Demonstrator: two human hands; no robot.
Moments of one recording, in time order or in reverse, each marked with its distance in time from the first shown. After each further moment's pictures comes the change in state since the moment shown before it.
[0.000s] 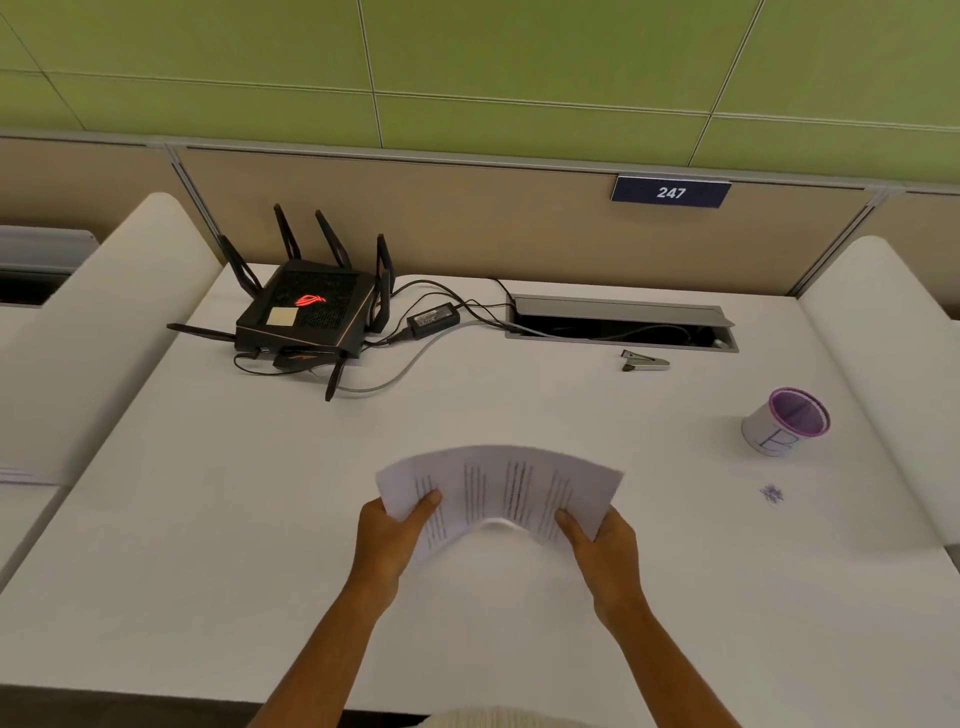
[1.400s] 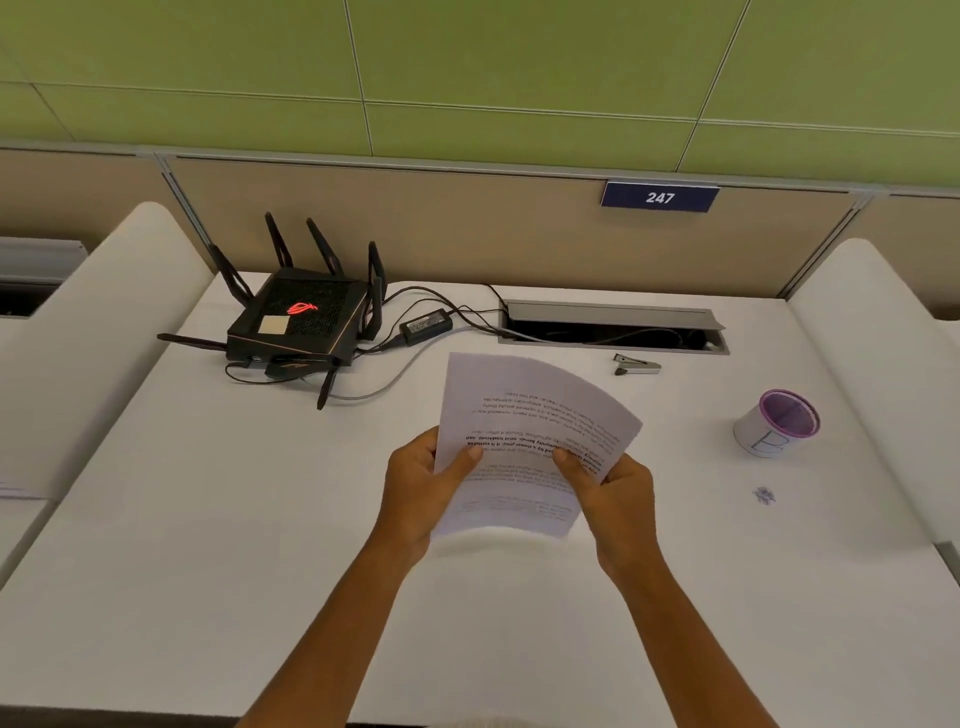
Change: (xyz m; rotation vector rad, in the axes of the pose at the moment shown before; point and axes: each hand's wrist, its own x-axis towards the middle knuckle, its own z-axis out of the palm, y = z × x) left_hand -0.013 0.074 0.040 -0.075 -0.274 0.281; right_hand -0.001 -0.099 0.002 0.144 -0.024 -0.201
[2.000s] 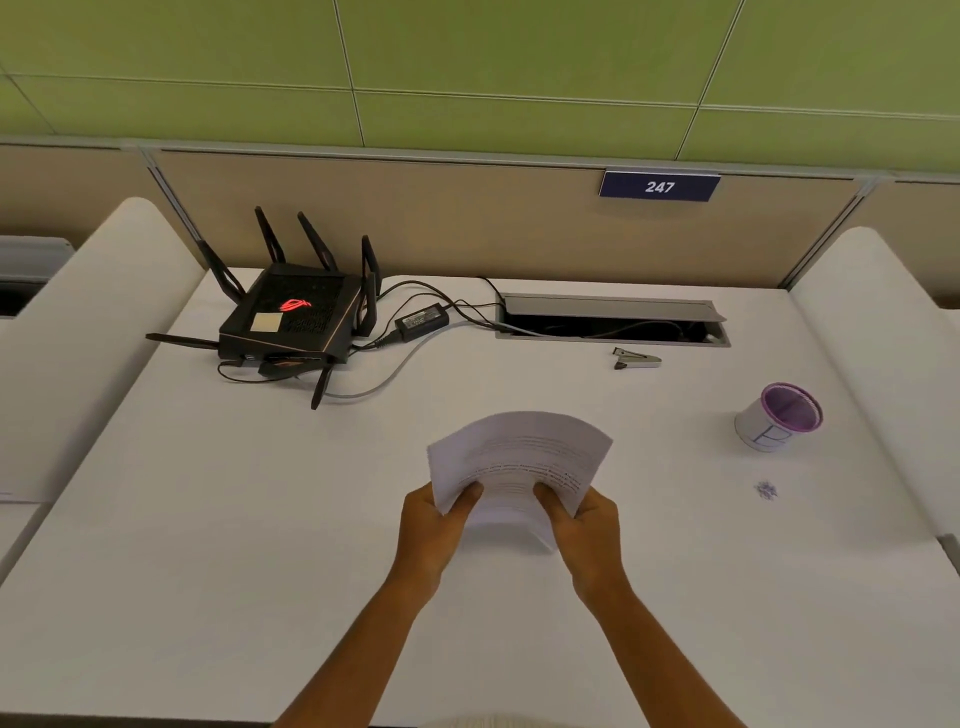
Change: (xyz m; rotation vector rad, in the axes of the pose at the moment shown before) left_hand -0.013 -0.049 0.014 -0.008 0.136 -0.135; right_hand -0.006 0.065 0.010 -0.132 0.023 0.127
